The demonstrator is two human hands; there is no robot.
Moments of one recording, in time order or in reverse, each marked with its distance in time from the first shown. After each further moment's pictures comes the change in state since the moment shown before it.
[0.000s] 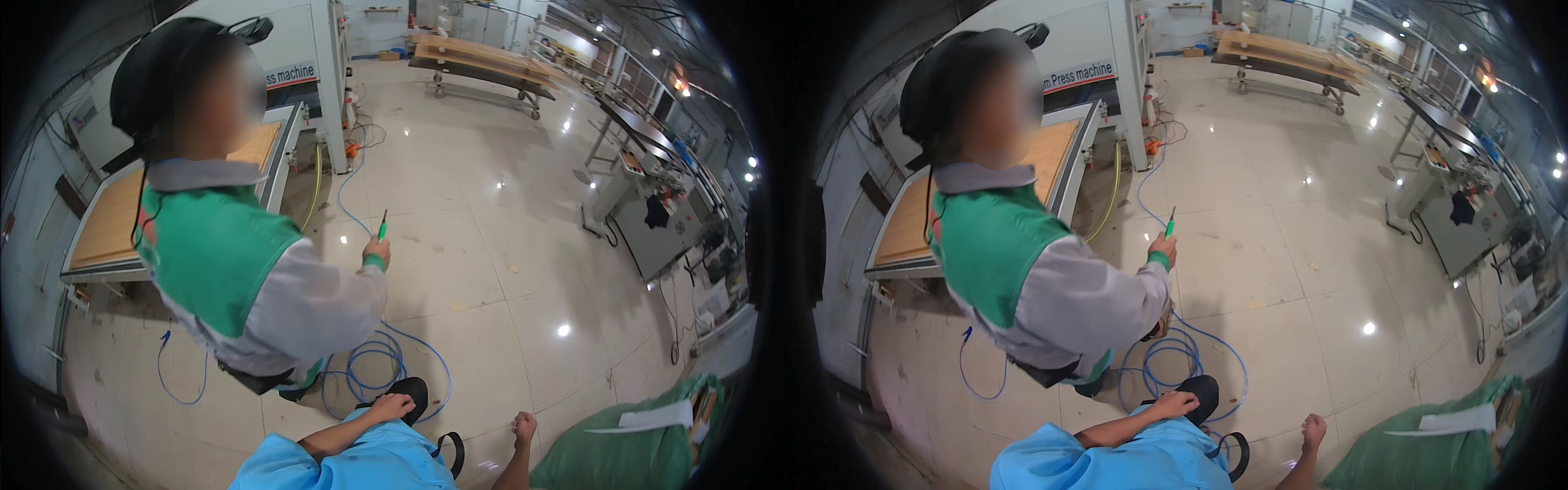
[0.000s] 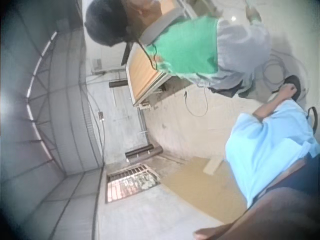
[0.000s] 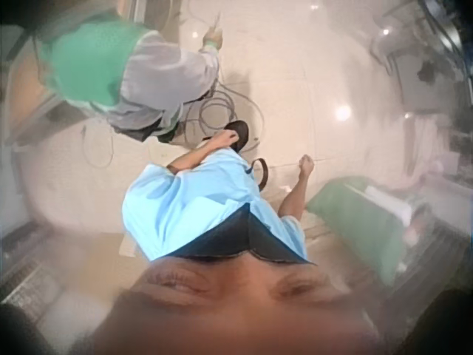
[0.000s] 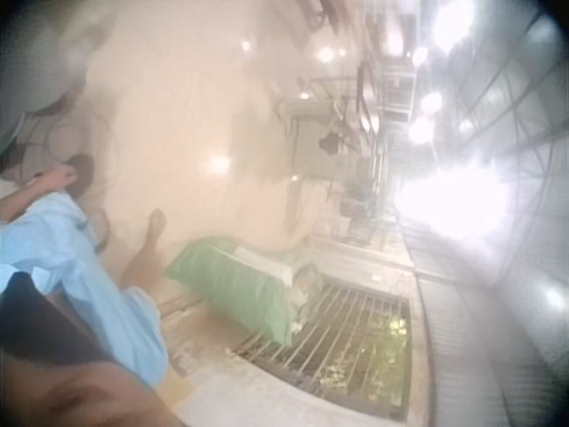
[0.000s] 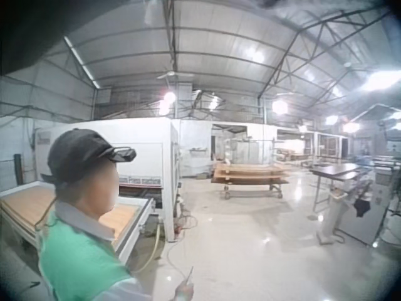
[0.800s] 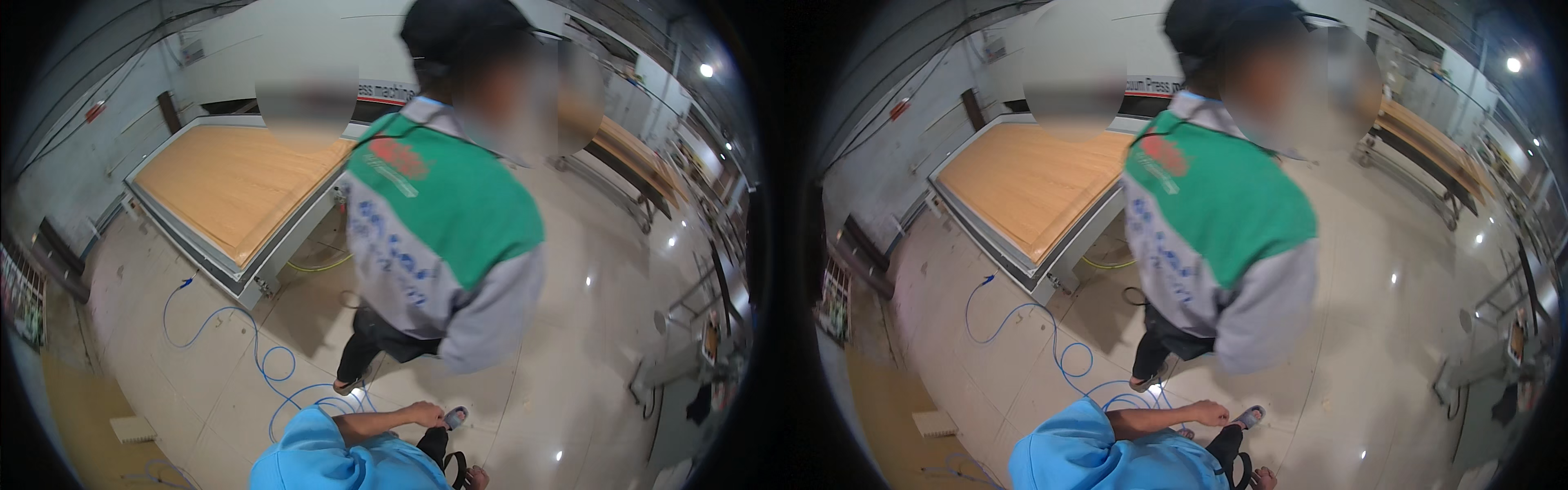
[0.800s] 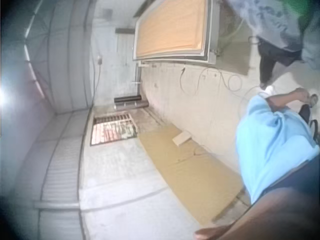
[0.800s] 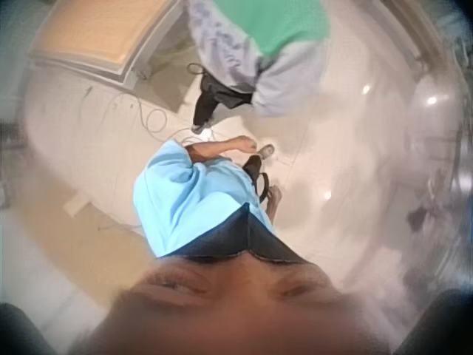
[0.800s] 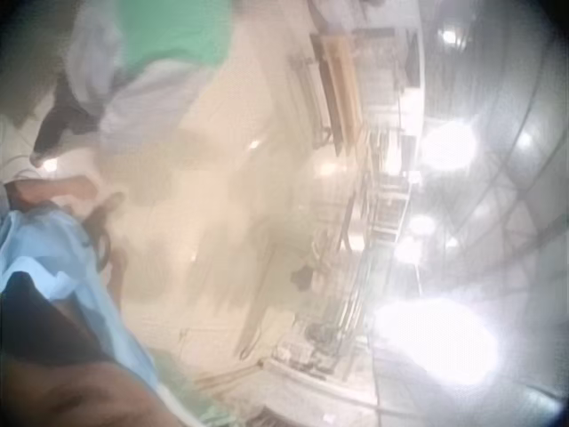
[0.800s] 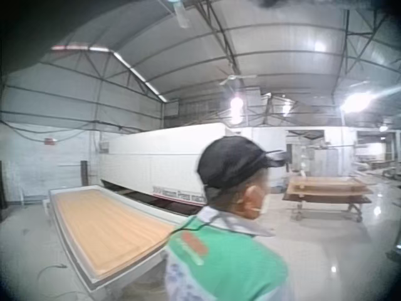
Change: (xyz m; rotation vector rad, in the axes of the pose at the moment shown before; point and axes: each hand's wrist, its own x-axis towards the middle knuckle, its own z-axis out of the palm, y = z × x) left_hand 0.442 0.144 -0.215 0.060 -0.040 -0.077; right_hand 0.361 -0.267 0.201 -0.132 -0.445 0.208
